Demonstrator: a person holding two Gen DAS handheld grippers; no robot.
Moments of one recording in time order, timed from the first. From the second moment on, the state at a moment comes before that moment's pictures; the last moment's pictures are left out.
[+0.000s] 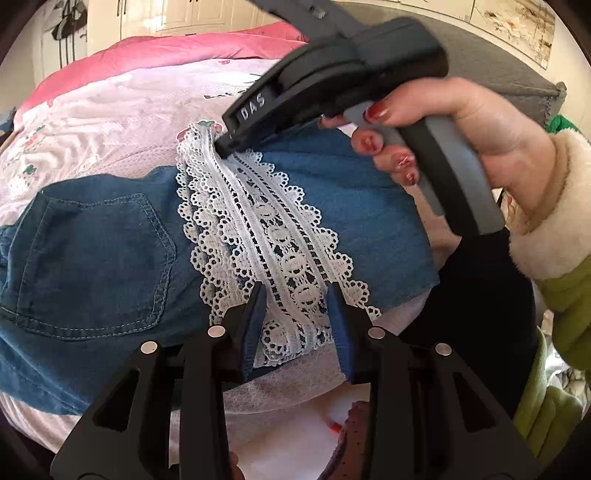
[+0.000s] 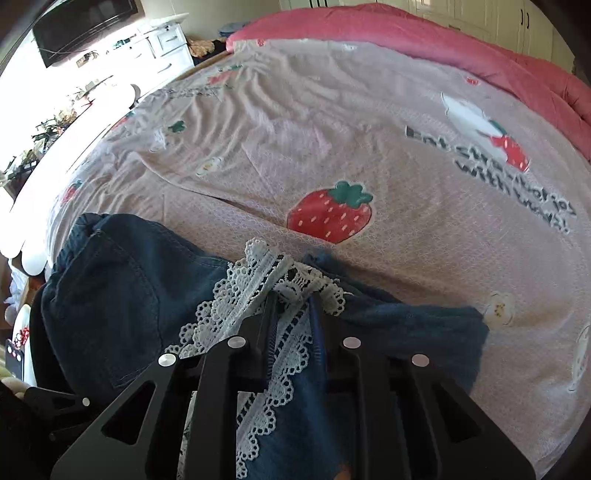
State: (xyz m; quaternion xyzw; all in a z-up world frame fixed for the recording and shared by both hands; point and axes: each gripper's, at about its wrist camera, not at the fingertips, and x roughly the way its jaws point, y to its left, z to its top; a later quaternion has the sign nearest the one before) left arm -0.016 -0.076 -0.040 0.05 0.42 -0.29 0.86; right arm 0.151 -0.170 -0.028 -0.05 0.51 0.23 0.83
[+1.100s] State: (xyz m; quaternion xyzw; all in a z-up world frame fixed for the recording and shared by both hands) left arm -0.026 0.127 -0.001 -0.11 0.38 -0.08 0.91; right arm 0.100 -0.122 0.056 -0.02 0.45 0.32 0.84
